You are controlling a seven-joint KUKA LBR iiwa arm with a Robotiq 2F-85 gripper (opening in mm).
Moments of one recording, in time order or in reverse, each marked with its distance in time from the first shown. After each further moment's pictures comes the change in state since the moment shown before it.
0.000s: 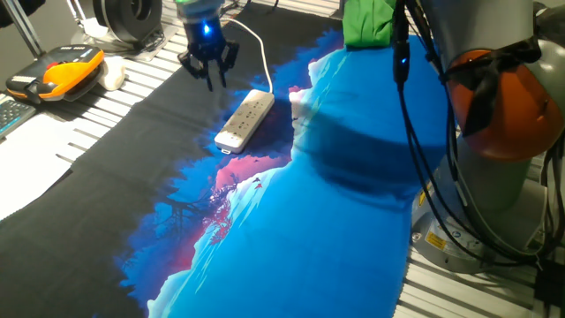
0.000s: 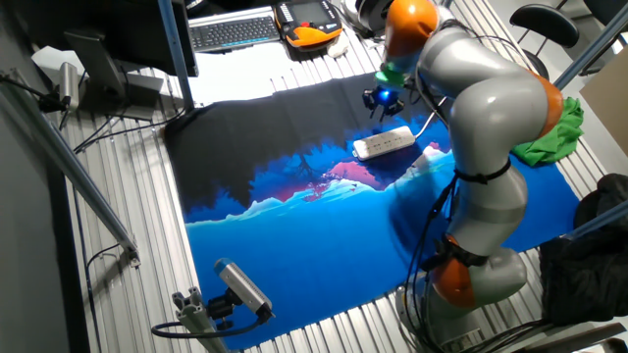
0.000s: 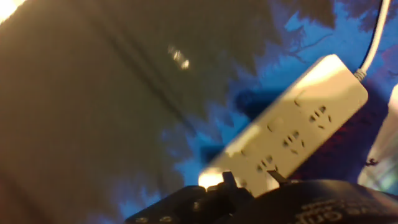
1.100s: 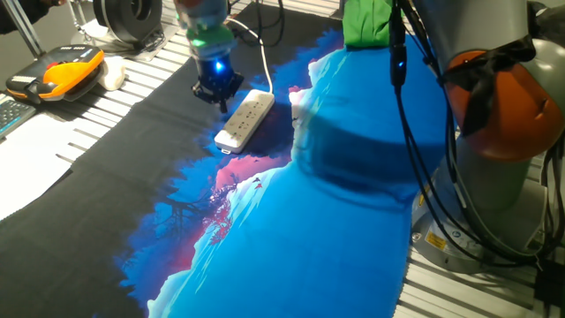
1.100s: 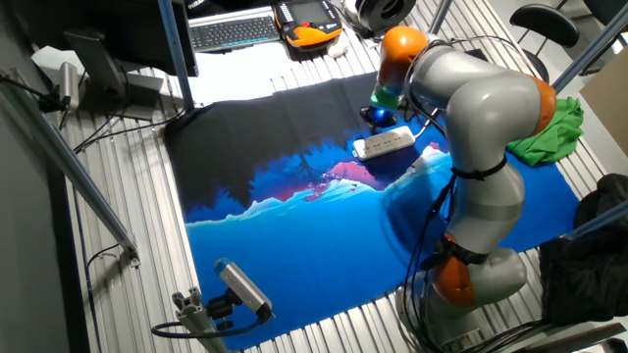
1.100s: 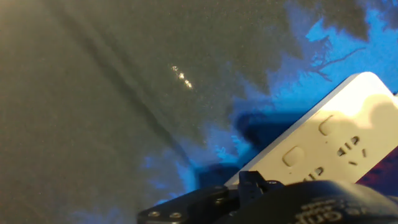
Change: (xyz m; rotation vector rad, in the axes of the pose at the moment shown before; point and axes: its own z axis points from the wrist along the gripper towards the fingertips) arm -0.004 -0.003 0.071 -0.004 -0.067 -0.071
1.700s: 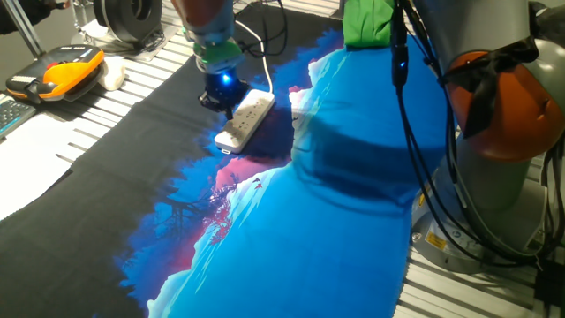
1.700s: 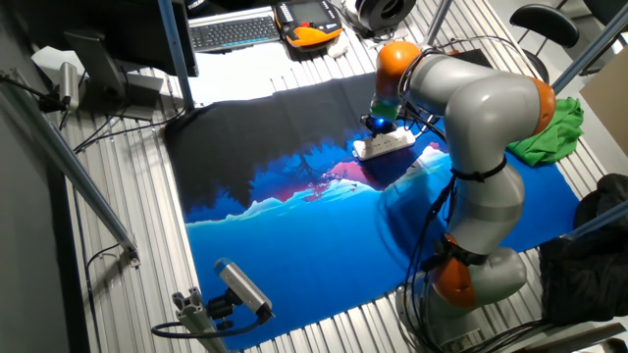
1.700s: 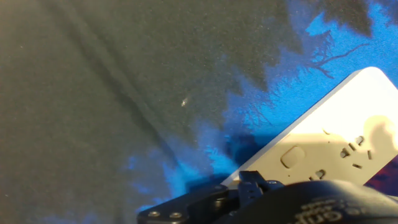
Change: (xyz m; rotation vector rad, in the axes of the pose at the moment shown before) arm 0.005 -0.015 0.022 0.011 -0.048 -0.035
